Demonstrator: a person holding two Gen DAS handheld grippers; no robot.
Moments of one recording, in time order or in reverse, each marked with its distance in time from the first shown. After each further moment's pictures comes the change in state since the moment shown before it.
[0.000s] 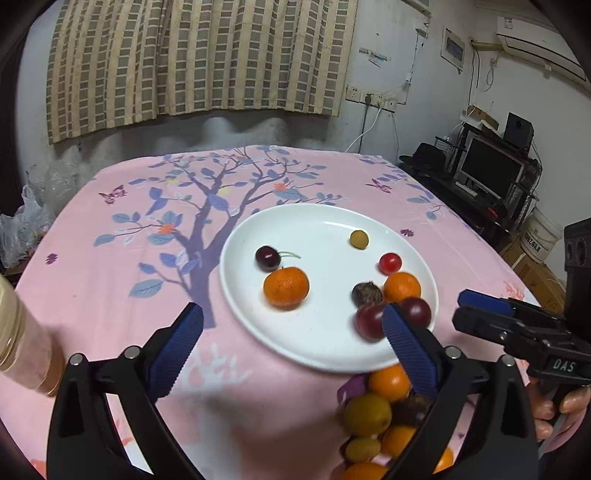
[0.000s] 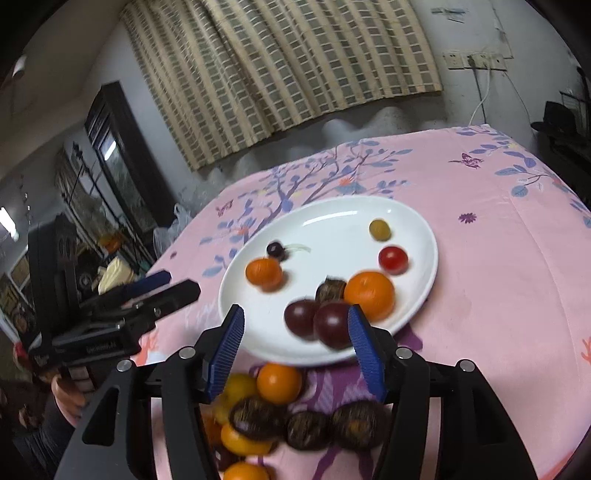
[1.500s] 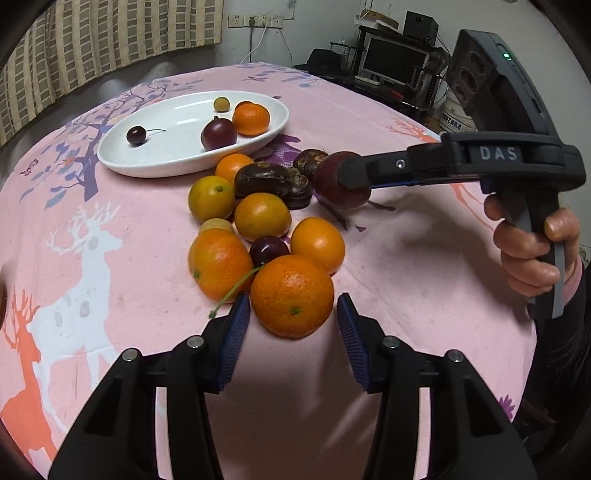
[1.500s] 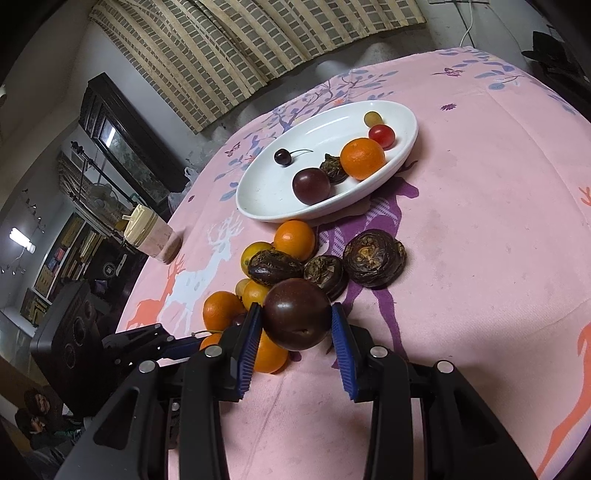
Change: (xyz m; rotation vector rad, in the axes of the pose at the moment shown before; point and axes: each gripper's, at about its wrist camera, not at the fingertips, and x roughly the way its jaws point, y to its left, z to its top) left arm -0.042 -0.075 -0.129 0.291 0.283 -0.268; right arm -0.036 -0.016 -0.070 0.156 0.181 0.096
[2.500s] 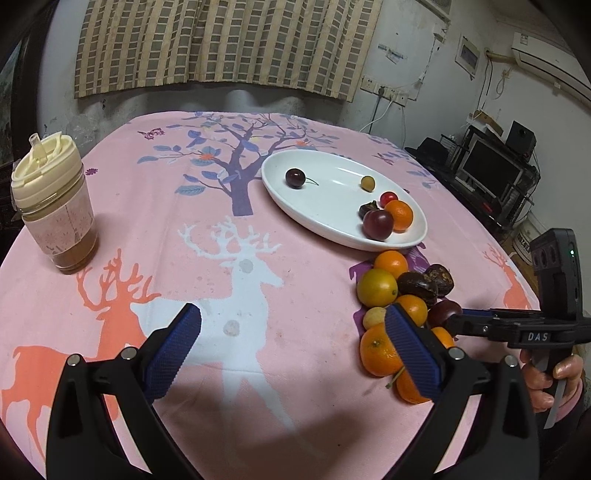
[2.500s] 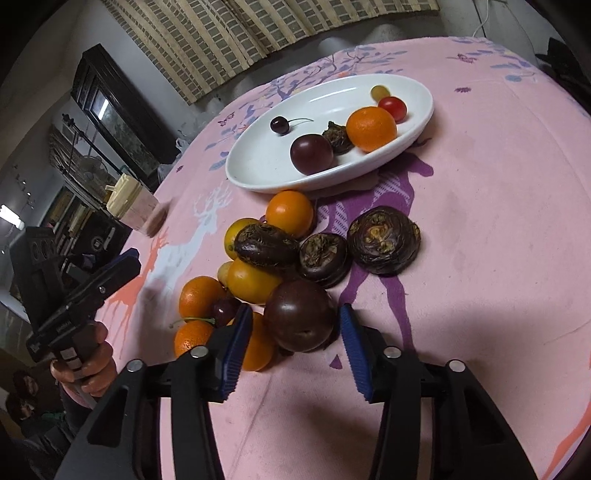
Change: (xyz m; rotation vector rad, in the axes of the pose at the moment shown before) left arm -0.058 0.092 -0.005 -0.397 -0.241 0.225; right arm 0.026 0.003 -0.001 -0.036 0.104 -0.047
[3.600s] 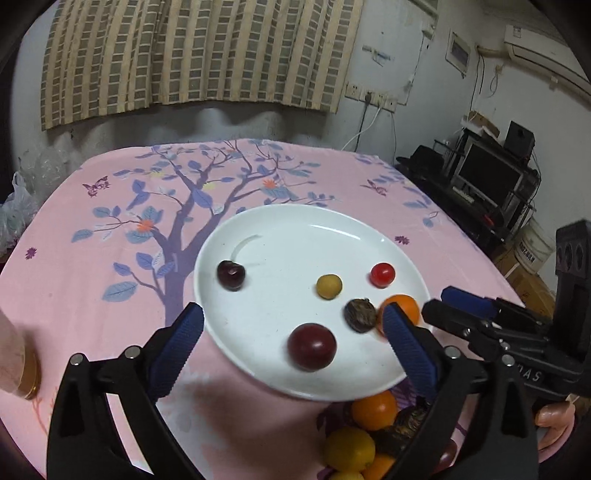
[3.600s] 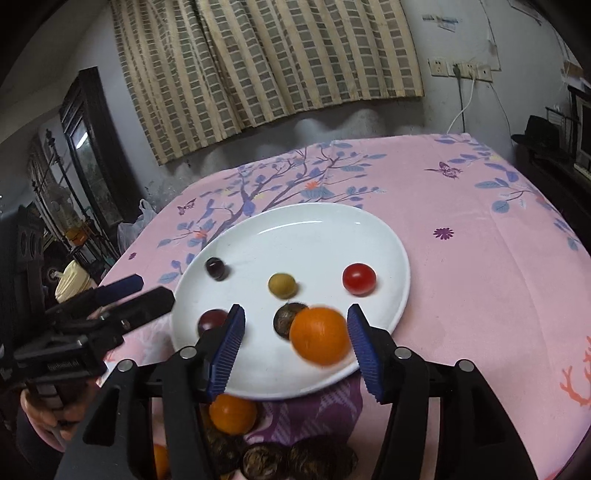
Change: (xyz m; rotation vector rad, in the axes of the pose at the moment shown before) left arm 0.088 -0.042 0.108 0.040 -0.036 -0.028; right arm -0.003 0.007 0.098 -0.098 -0.313 -0.188
